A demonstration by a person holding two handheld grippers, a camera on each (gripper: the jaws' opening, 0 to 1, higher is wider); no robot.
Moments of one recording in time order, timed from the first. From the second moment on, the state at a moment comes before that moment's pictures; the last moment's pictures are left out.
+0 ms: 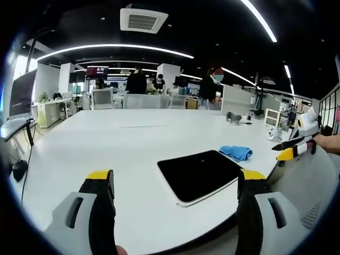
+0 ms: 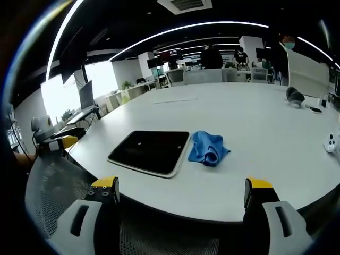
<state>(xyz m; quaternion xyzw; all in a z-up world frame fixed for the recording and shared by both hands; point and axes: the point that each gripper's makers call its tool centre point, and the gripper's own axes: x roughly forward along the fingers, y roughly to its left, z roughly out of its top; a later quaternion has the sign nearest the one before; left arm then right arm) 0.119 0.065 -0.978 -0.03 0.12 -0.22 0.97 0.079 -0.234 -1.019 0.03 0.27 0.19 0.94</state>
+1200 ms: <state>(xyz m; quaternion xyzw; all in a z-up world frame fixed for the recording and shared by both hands) 0.120 0.066 -0.977 -0.03 0.11 -0.22 0.97 0.079 -0.231 -1.014 0.03 0.26 0.19 0.95</state>
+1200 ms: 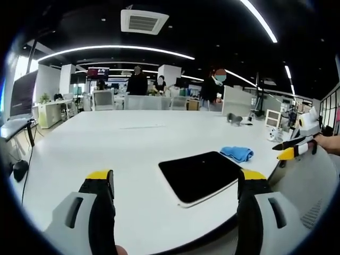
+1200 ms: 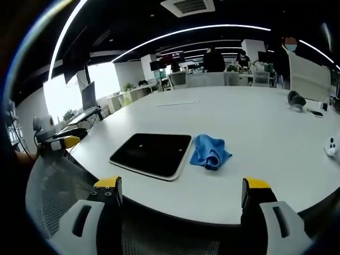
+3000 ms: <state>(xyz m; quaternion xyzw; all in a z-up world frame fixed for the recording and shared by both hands) 0.119 0.064 -0.977 -0.03 0.11 -0.23 0.97 0.118 -0.229 -0.961 -0.01 0.20 0.23 0.95</state>
